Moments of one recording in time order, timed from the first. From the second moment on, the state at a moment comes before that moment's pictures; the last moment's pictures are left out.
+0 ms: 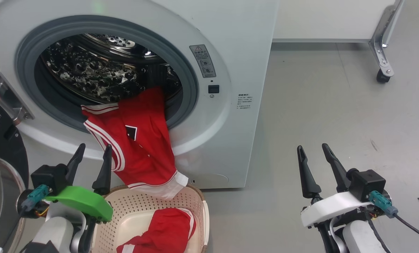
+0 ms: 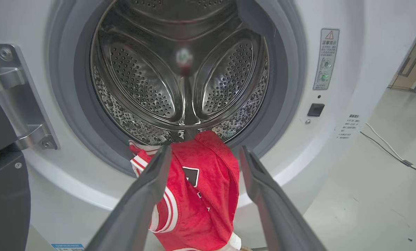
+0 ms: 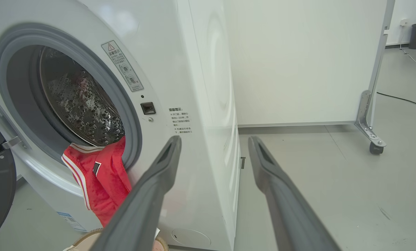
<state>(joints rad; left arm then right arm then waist) -0.30 0.20 -0.32 0.49 -0.57 -0.07 -0.25 -0.09 -0.05 0.24 0.24 0.37 0.11 -0.25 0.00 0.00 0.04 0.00</state>
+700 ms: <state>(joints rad) -0.11 0.16 -0.26 0.31 -0.47 -0.03 -0.25 -0.07 -0.05 0.23 0.24 0.37 0.11 -0.25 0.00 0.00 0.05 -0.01</state>
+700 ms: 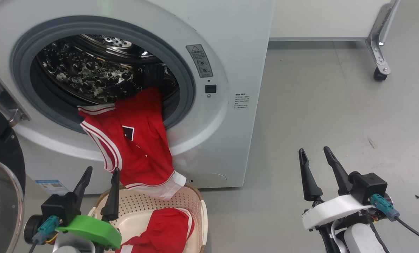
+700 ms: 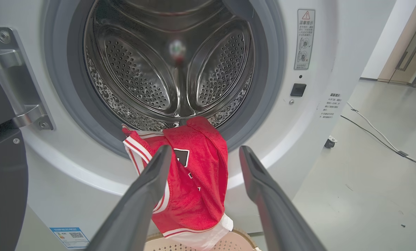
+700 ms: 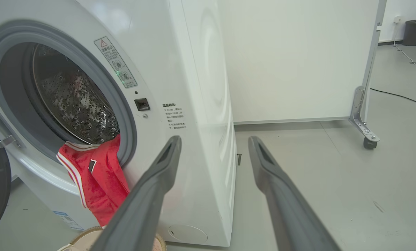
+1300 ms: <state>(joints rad) -0.07 0.14 -0.23 0.25 -0.44 -0.03 -0.25 -0.07 -0.05 0.23 0.23 0.37 0.11 -0.25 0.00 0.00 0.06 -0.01</state>
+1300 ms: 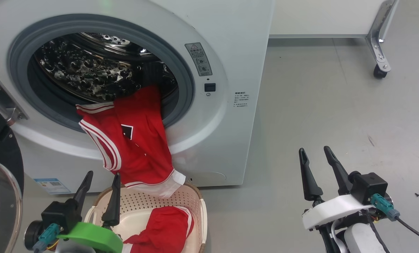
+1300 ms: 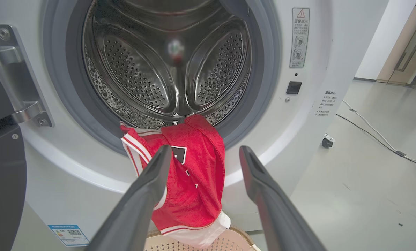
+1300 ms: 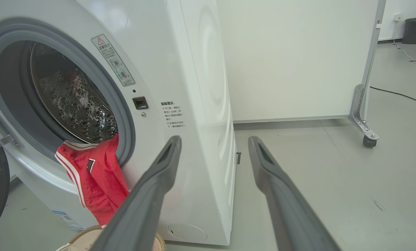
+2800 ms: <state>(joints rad) -0.11 0.14 -0.20 0.22 -0.38 -0.05 -0.24 -0.13 -0.05 0.26 0.18 0.36 0.12 -0.25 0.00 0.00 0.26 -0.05</state>
